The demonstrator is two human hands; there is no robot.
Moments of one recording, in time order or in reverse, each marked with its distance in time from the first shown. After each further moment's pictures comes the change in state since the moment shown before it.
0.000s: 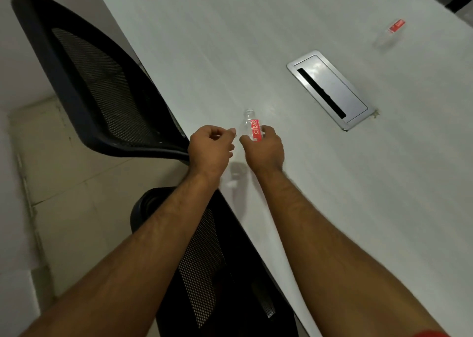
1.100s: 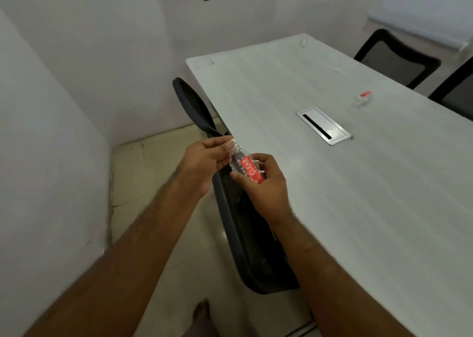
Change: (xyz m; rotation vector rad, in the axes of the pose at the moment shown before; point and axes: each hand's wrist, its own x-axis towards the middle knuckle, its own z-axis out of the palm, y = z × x) left_hand -0.331 0.079 -0.198 -0.235 -0.236 0.201; right_hand -0.381 -0.015 -0.172 0.475 -0.309 -0.525
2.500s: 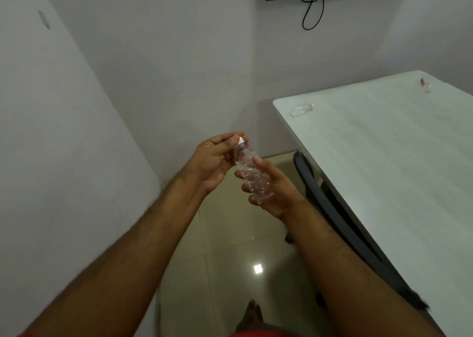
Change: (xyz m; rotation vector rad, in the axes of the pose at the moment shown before) left_hand 0.444 0.175 -0.420 -0.172 -0.028 0.030; right_hand 0.448 -0.027 0.473 0.695 -0.625 0.453
